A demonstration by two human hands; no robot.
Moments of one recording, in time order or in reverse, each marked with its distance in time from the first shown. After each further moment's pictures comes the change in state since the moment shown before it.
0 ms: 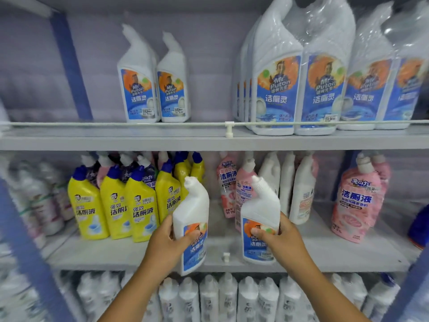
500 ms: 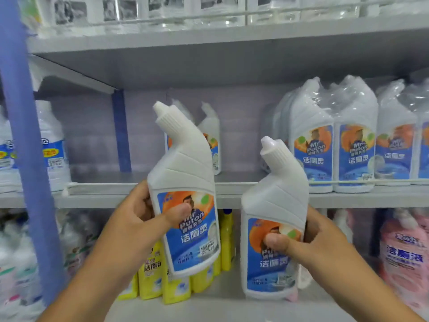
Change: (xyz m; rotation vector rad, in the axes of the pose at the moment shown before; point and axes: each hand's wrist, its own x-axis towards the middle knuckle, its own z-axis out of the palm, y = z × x) left_hand -0.037 0.198 -0.141 -0.272 0.008 0.370; right_hand -0.045 -0.191 0.047 0.056 -0.174 -0.293
